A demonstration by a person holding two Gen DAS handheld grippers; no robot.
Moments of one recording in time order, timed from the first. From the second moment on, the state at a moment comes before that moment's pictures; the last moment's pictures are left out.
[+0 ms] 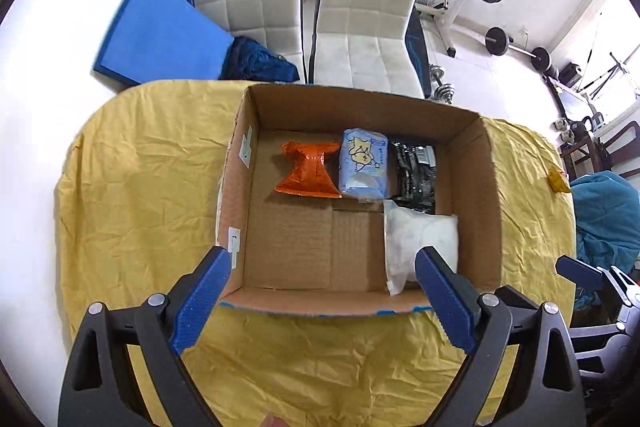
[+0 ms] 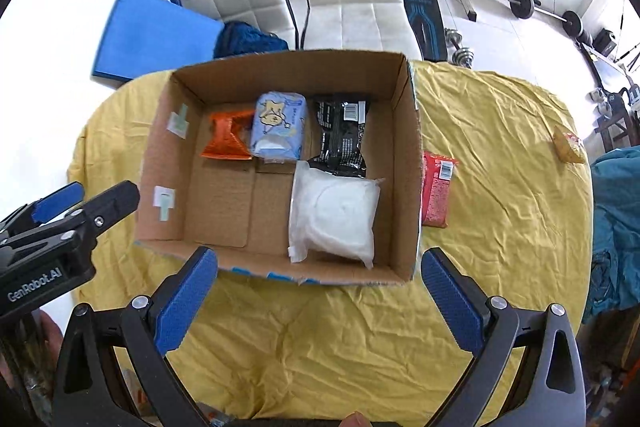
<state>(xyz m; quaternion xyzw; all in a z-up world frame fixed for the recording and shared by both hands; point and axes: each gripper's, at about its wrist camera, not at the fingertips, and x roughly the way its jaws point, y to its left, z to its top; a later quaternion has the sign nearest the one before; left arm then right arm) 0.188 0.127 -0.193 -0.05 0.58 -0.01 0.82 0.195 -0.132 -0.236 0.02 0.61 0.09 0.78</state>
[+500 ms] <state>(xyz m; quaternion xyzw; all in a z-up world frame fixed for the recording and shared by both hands) 0.155 0.094 -0.149 -0.03 0.55 -0.01 0.84 0.162 -0.166 -0.202 0.04 0.59 0.12 0.80</state>
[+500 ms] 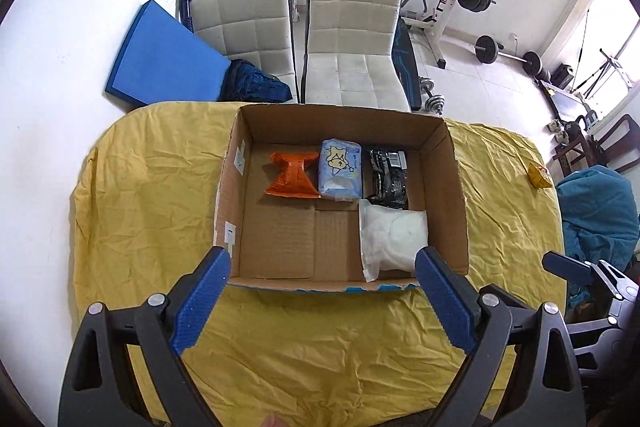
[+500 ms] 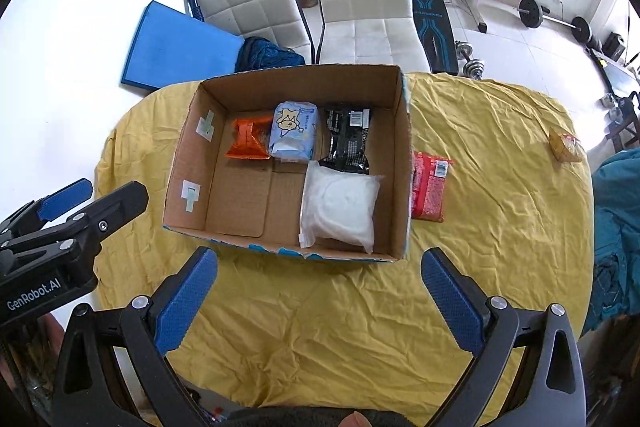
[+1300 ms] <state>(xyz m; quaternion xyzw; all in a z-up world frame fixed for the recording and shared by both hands) 0.303 -0.198 -0.264 0.19 0.66 -0.10 0.72 0.205 -0.500 -0.328 0.15 0.65 -0.07 0.74</state>
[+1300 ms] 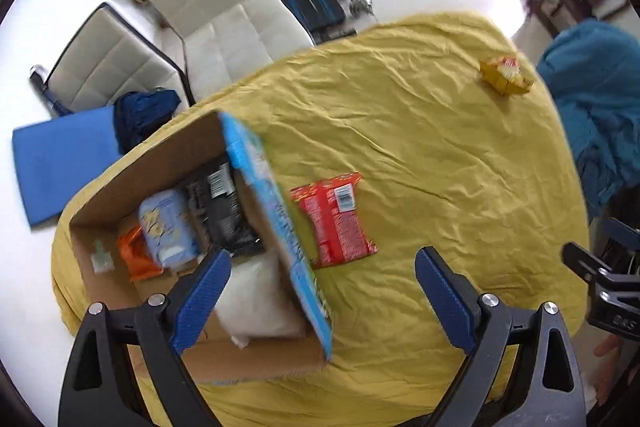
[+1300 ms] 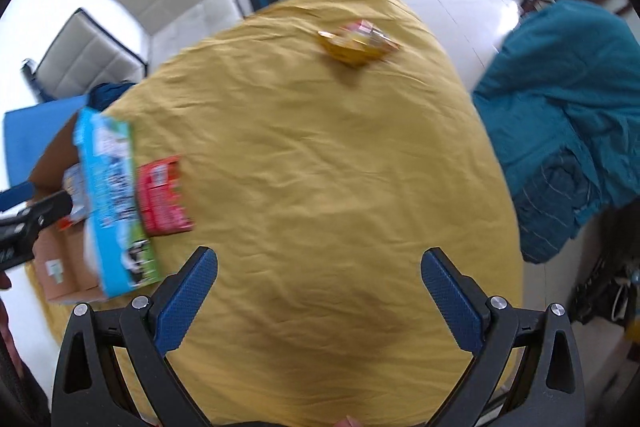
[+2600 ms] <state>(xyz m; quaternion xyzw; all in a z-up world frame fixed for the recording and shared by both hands) 0.321 -0.243 -0.442 0.20 0.80 -0.10 0.55 0.251 -0.559 -0.398 0.18 0.68 -0.04 0.71</state>
